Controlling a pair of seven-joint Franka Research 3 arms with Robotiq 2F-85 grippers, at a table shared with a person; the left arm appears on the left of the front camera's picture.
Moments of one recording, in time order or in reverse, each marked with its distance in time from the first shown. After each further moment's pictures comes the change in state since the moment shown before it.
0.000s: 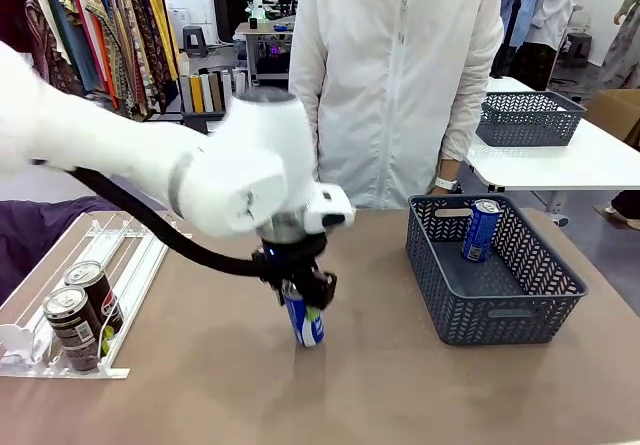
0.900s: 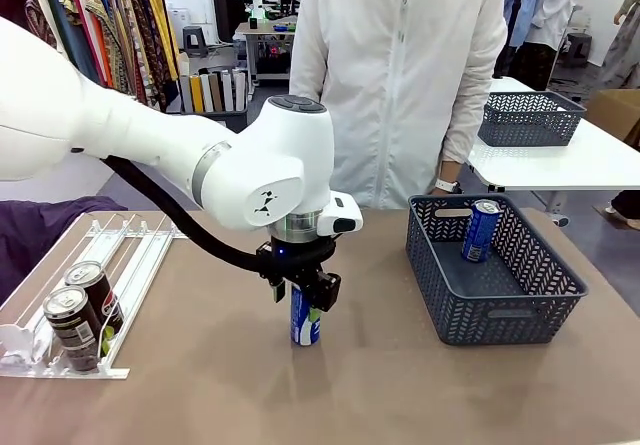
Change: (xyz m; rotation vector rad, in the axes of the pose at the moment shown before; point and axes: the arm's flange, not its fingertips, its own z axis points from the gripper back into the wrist) left arm 0.016 0.000 -0.004 0.064 0.059 -0.002; right arm 0.000 0.000 0.000 0.000 0.000 0.000
